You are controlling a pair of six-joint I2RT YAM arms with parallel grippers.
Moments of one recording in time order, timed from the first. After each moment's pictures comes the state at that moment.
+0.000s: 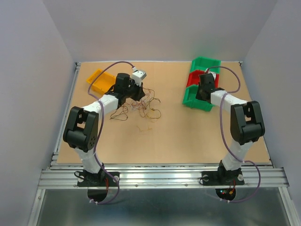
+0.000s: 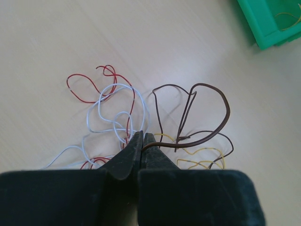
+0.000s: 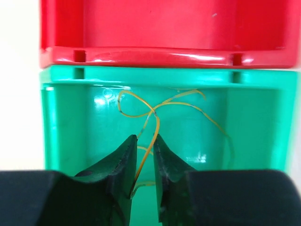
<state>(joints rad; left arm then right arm) -0.36 1.75 1.14 0.06 0.38 0.04 0.19 1.84 1.20 -0.17 0.29 0.35</state>
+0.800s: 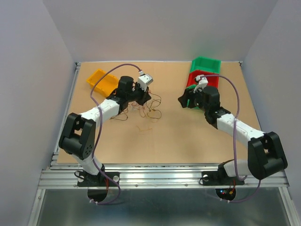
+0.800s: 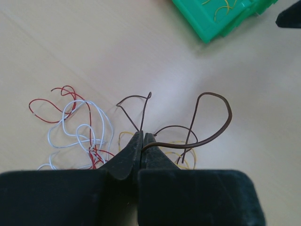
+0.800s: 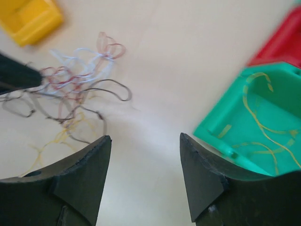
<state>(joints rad) -0.43 1.64 1.05 0.09 0.46 0.12 0.34 1.36 0.80 0.21 -0.14 0.23</state>
